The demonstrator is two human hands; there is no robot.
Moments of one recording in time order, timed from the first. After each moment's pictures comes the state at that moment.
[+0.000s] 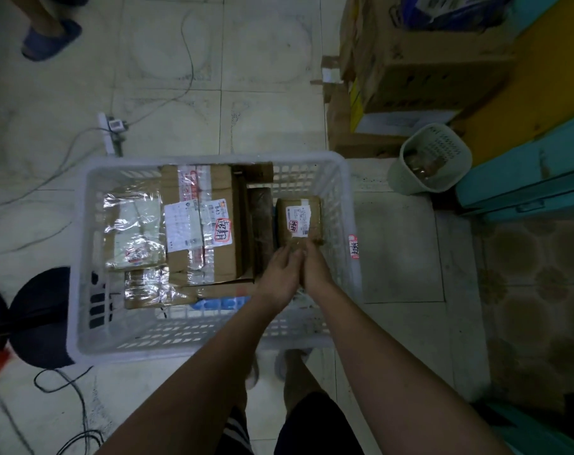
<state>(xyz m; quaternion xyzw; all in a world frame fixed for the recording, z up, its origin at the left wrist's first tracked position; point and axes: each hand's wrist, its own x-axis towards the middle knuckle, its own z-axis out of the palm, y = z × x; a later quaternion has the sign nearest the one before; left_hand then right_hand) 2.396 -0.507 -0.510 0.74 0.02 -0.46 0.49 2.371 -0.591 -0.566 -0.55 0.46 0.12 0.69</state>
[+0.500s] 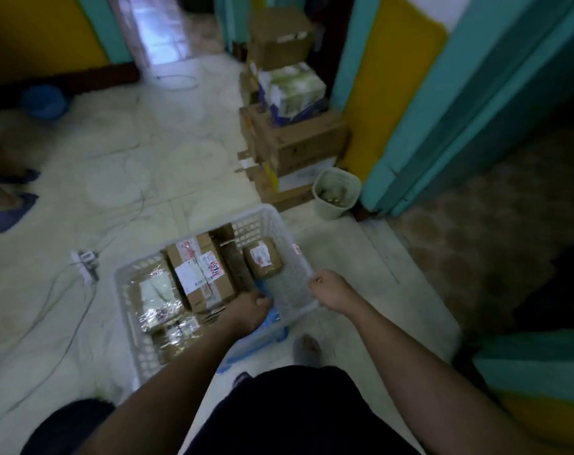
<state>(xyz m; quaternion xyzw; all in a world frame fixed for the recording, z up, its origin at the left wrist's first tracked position) 2.384 -0.416 -0.364 0.81 -0.33 -0.47 0.15 2.242 -0.573 -0.350 -0.74 0.48 0.13 0.45</state>
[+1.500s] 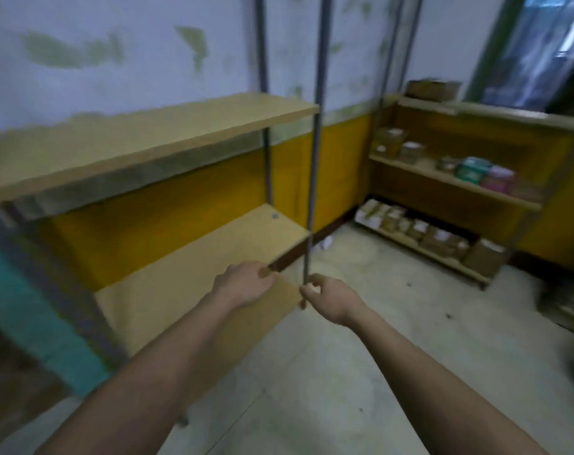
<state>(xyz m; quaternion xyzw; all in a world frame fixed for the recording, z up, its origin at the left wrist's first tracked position) 1.530 -0.190 -0.135 0.15 -0.96 -0.19 -0.10 1.486 0.006 -0.151 -0.19 0.94 -0.22 0.16</state>
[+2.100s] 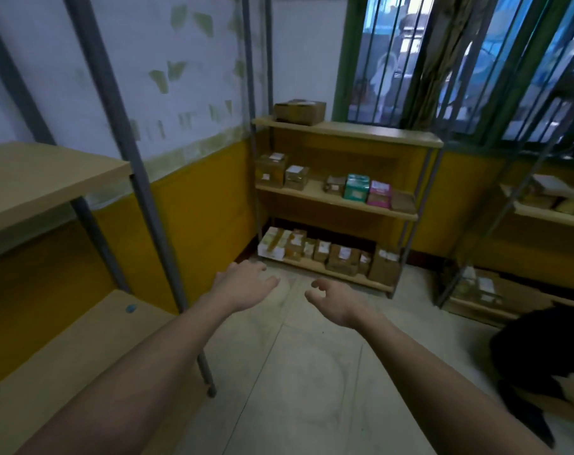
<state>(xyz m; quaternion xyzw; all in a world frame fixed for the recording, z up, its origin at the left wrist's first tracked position) 1.116 0.011 -0.103 -0.06 -0.99 -0.13 -0.09 1.141 0.219 -0.134 0.01 0.96 -0.25 0.10</state>
